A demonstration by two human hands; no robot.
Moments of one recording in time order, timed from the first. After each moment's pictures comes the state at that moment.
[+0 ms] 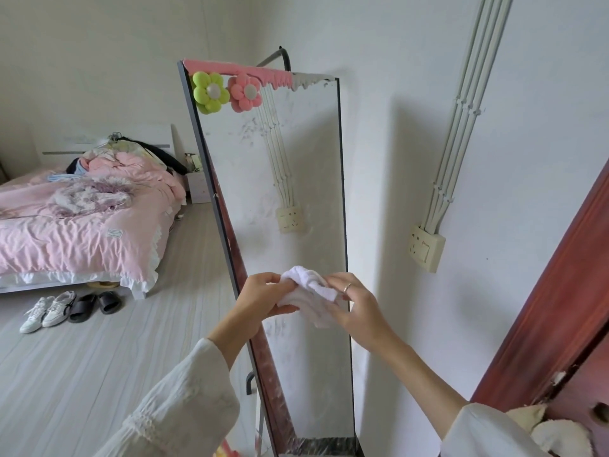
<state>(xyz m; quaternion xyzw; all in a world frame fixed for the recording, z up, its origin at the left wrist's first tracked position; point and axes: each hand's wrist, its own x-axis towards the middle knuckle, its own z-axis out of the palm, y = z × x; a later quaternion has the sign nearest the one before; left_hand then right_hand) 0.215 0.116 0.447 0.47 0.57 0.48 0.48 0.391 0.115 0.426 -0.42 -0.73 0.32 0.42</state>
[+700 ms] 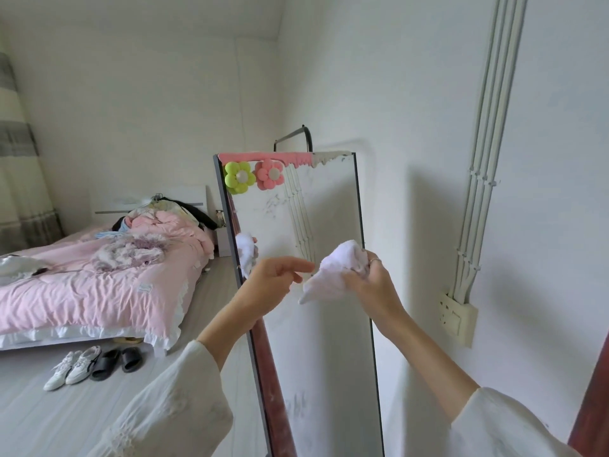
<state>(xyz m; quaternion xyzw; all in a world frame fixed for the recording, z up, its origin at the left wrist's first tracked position) 0.201 0.133 0.561 0.67 0.53 0.47 0.22 0.373 0.170 0.539 -0.32 -0.67 0.39 0.54</state>
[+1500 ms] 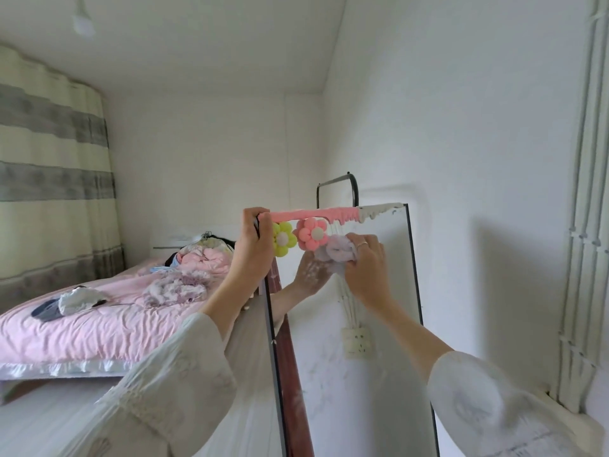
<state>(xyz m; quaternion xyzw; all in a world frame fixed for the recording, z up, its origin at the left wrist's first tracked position) 0.127 0.215 0.667 0.54 0.52 0.67 0.00 0.274 0.312 0.616 -0.39 -0.73 0.01 0.56</state>
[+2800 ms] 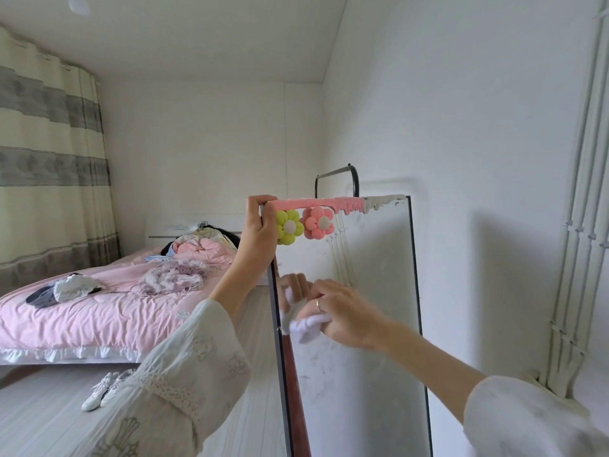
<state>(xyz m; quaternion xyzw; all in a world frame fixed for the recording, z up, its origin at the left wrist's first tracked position) 0.127 0.210 0.666 0.54 0.46 0.70 0.08 0.279 0.248 0.589 -0.20 -0.94 -0.04 0.27</state>
